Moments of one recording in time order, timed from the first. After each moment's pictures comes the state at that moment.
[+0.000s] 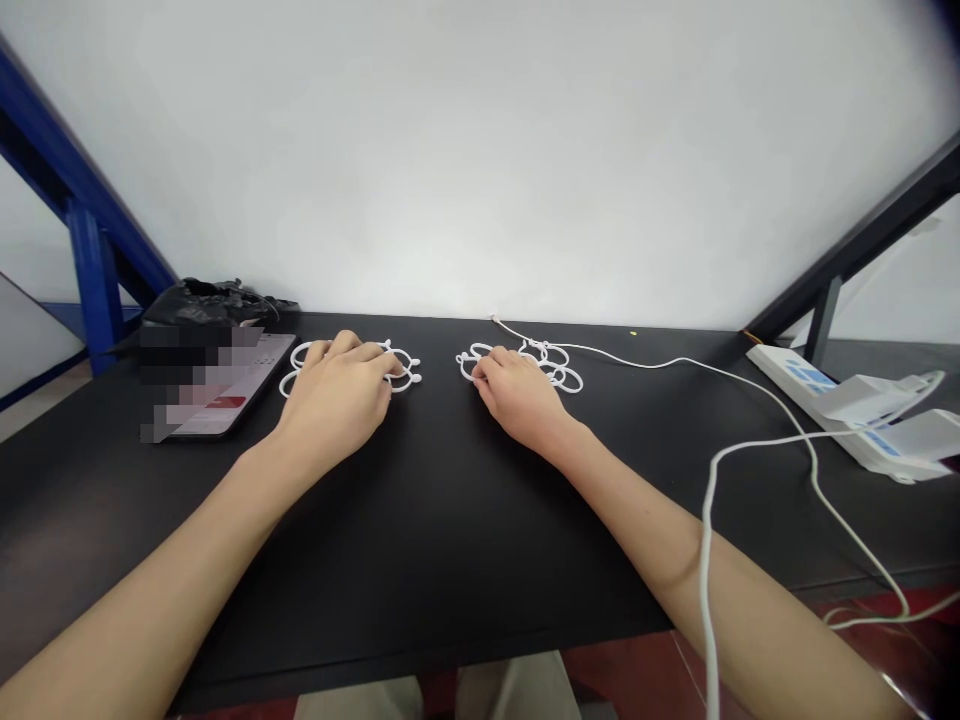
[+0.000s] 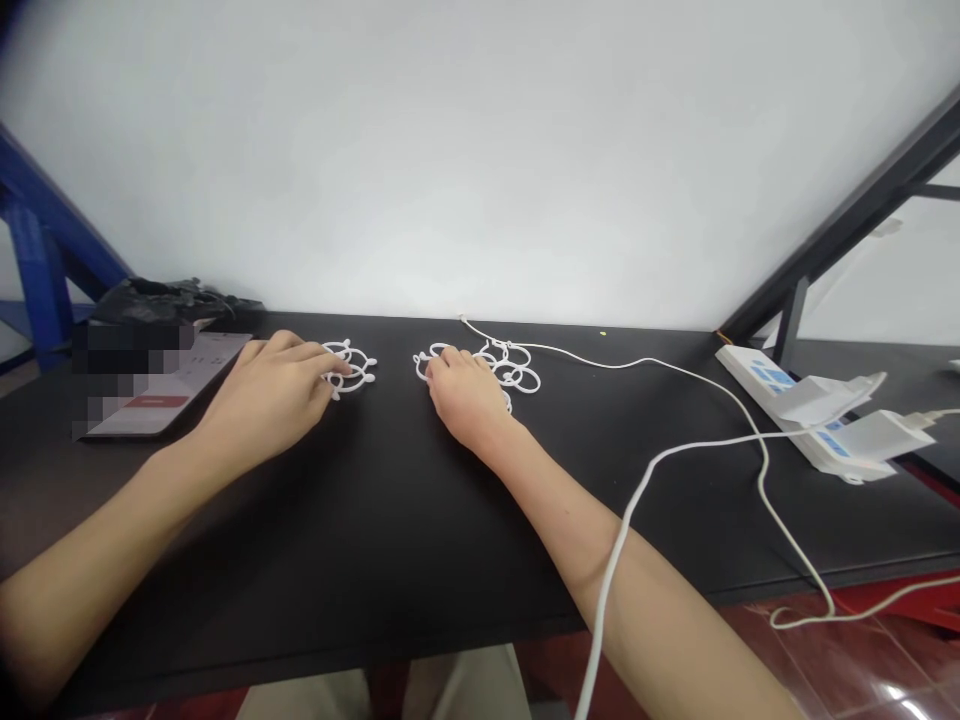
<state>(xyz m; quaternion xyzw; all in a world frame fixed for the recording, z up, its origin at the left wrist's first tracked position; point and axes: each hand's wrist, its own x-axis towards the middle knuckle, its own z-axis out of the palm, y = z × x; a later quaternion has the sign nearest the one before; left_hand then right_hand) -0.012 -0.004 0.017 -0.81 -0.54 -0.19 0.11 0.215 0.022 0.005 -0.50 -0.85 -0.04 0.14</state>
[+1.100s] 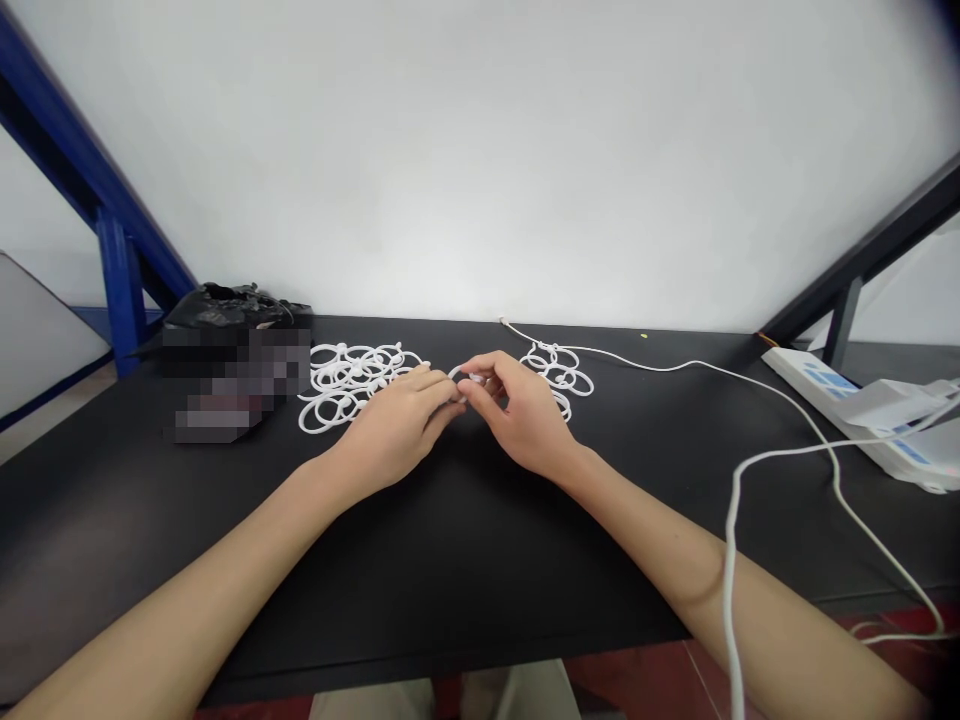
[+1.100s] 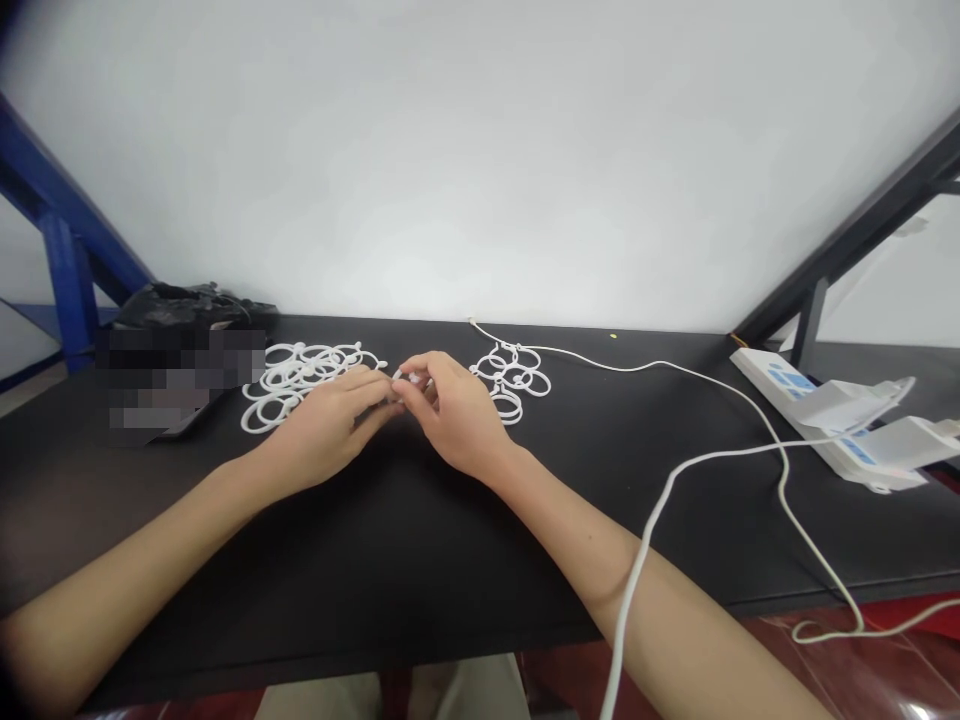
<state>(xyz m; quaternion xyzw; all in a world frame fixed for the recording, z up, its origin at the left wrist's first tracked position) 0.018 -0.016 0.014 -0.87 -0.40 -0.27 -0.07 0.201 -0.006 0.010 -0.40 -0.79 0.20 0.41</state>
